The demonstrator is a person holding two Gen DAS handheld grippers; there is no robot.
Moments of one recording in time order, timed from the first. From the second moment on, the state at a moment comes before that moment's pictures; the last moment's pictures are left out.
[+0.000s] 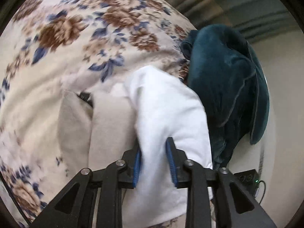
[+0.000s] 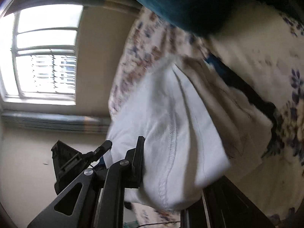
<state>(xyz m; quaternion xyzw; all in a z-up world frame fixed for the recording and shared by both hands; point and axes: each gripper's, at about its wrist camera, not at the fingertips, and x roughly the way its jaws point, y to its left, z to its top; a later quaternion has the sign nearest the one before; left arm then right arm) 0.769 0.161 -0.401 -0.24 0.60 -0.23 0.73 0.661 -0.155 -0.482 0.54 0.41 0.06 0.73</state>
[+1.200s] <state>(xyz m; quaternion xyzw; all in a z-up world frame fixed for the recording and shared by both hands) 0.440 0.099 -0.144 0.00 0.42 -0.03 0.91 0.425 -0.116 -0.147 0.02 0.42 -0.13 0.90</state>
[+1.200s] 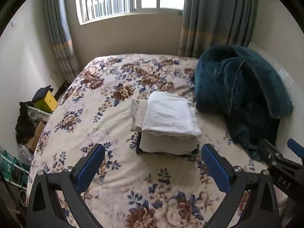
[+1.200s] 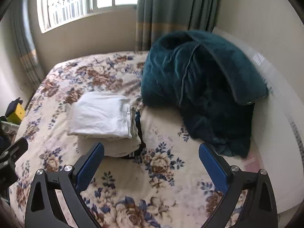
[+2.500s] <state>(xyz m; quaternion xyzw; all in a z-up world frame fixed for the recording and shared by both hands) 0.220 0.091 -0.023 0.00 0.33 -0.02 0.94 0.134 -0.111 0.043 0.00 0.31 -0.07 0.95</state>
